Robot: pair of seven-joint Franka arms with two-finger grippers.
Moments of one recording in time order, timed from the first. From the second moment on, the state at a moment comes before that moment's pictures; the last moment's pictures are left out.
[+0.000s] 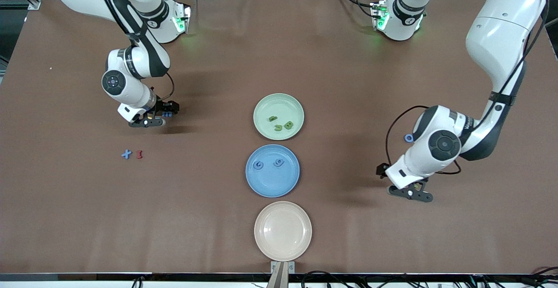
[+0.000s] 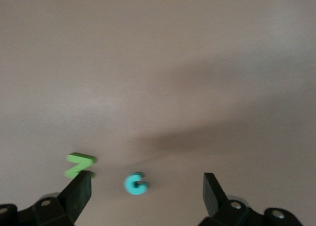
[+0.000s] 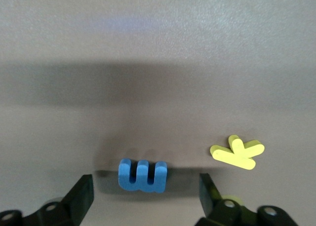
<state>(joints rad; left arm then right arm) 0.23 0.75 -0.55 -1.57 0.53 2.23 -0.26 0.08 0.25 0.04 -2.54 0.02 2.64 0.05</state>
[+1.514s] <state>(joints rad) 0.37 0.84 -0.49 -1.61 0.53 2.39 0.06 0.08 0.24 0.06 -2.54 0.02 2.64 0.09</state>
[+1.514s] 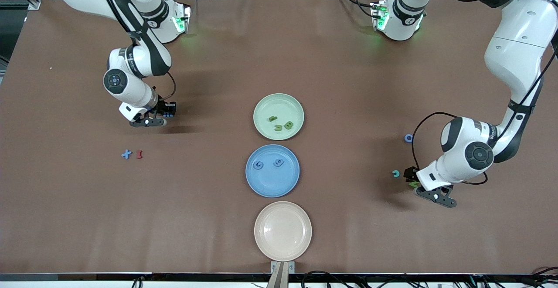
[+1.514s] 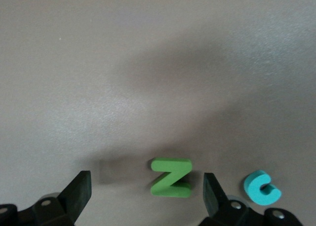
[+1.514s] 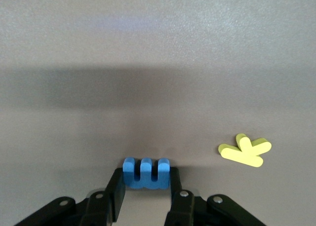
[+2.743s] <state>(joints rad) 0.38 0.85 -0.50 -1.60 0.53 2.39 0.06 0.18 0.33 0.09 -2.22 0.13 2.64 0.32</state>
